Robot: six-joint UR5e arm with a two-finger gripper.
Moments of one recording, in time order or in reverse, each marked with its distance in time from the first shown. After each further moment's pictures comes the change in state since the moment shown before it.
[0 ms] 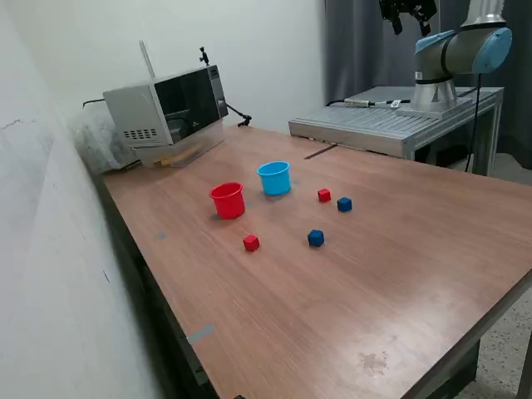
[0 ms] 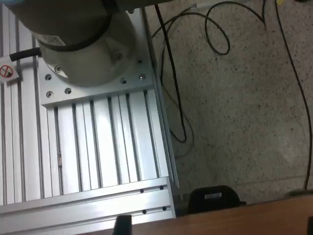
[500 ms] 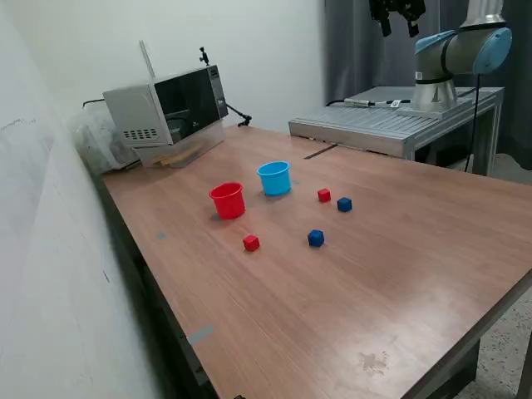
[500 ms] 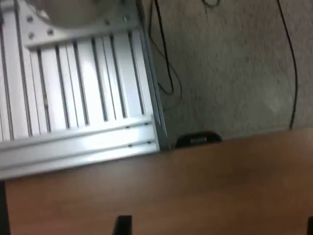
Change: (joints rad) arm 0.004 0.058 -0.054 -0.158 0.011 0.011
